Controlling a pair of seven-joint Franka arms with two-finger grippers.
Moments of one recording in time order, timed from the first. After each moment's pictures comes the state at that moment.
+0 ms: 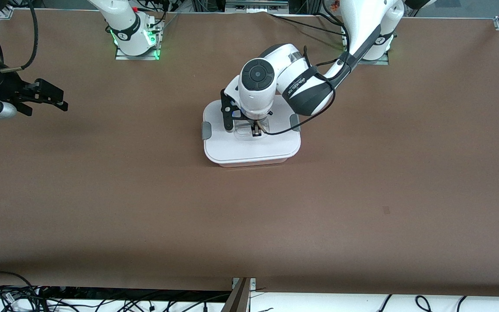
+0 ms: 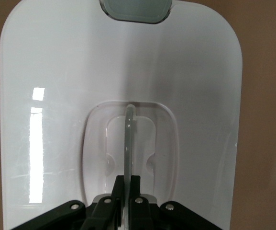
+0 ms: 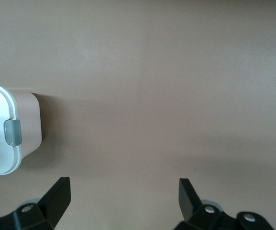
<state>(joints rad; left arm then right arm) -0.39 0.65 -0.50 -1.40 0.17 1.90 0.53 0.01 0.03 0.03 -1.60 0.09 1.61 -0.08</state>
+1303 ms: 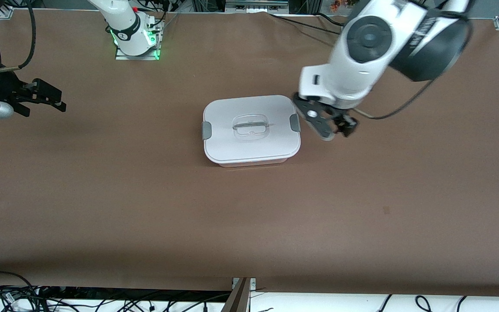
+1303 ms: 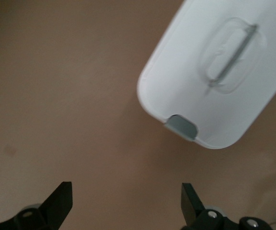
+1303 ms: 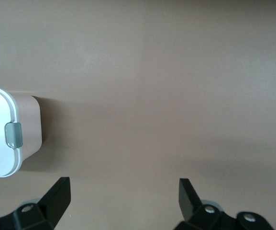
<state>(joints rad) -0.08 0.33 -0.47 -1.37 0.15 1.53 0.27 0.01 0.03 0.02 -1.58 0.08 1.60 -0.08</state>
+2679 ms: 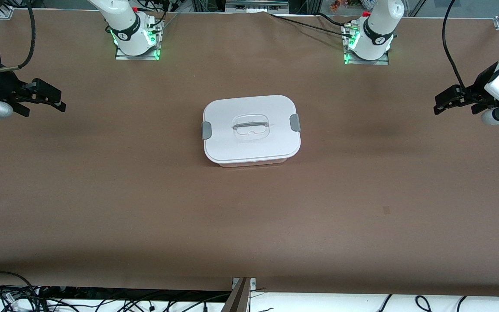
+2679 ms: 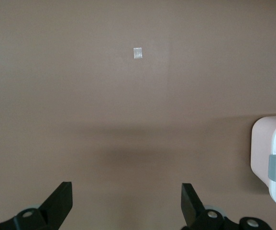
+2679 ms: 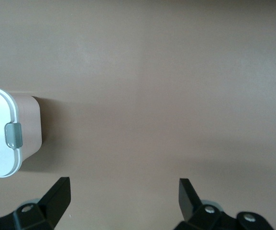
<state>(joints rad) -0.04 0.00 0.01 -1.64 0.00 1.59 -0.08 0.01 0.03 0.02 -1.58 0.08 1.60 -0.08</state>
